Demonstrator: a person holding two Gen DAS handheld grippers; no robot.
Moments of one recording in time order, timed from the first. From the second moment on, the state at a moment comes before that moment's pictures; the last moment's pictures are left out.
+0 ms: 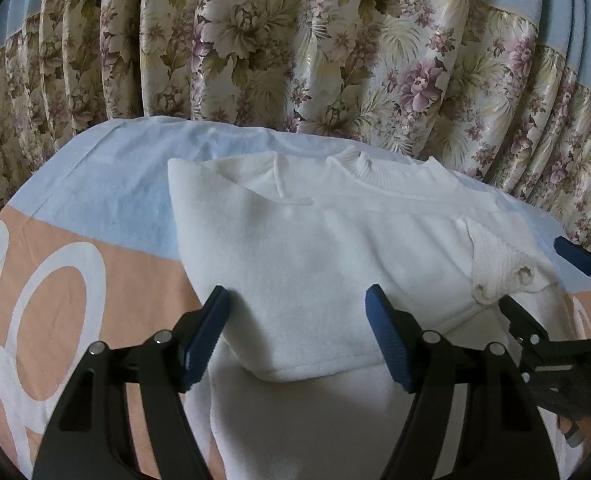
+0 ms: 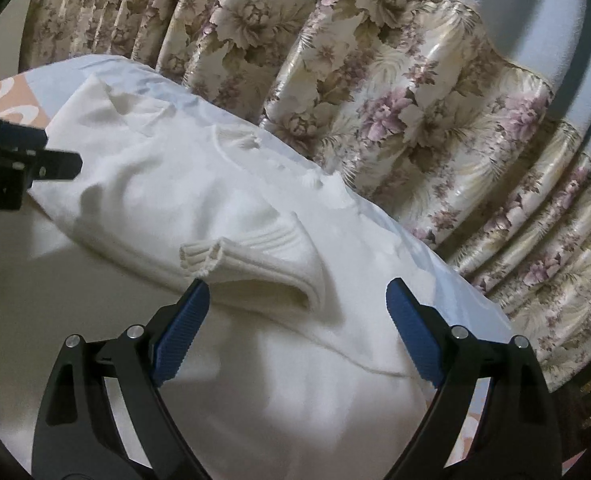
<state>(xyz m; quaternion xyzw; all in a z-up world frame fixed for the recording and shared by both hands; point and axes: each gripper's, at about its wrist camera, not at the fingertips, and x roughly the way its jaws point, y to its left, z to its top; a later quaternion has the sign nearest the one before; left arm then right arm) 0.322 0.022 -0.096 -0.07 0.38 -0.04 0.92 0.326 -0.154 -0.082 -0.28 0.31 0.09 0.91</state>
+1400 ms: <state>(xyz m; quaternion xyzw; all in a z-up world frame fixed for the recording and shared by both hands) 0.368 0.030 -0.093 -0.07 0.41 0.00 0.91 0.401 -0.310 -0.064 -0.03 0.39 -0.06 0.92</state>
